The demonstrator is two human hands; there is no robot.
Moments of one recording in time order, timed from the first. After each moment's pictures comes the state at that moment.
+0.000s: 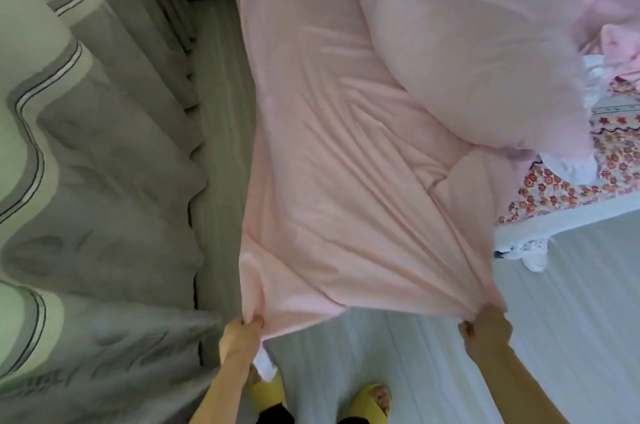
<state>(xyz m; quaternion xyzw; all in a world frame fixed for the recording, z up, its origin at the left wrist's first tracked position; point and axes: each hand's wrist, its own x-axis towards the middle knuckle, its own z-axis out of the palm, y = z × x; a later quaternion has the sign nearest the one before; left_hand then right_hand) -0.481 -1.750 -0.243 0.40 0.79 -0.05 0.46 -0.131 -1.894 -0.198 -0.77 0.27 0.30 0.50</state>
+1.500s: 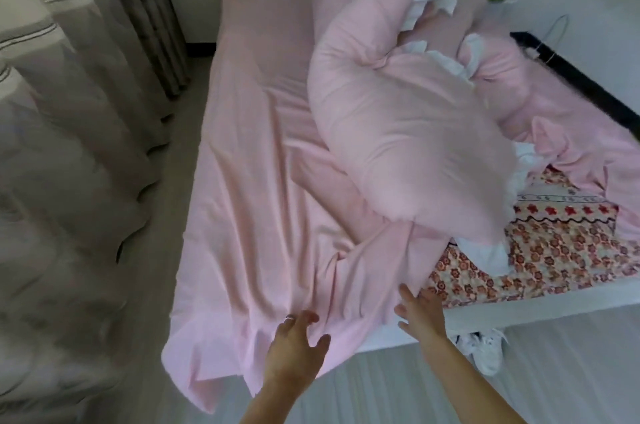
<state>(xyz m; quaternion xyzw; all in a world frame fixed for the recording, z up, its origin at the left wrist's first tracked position) -0.122 -1.808 -0.238 0.68 0.62 0.05 0.39 0.113 -1.831 -0.255 -0.79 -0.04 0.44 0.43</state>
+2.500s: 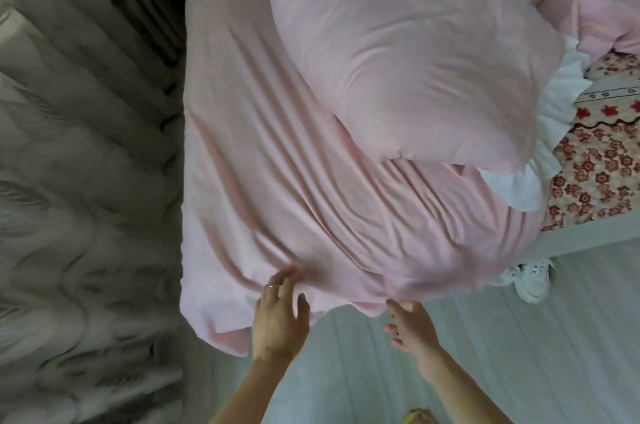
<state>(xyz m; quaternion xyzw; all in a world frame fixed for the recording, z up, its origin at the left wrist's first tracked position) -0.117 -1.820 -0.293 0.78 0.59 0.11 0.18 0.093 -1.910 -0.341 -0.76 -0.03 0.57 0.31</state>
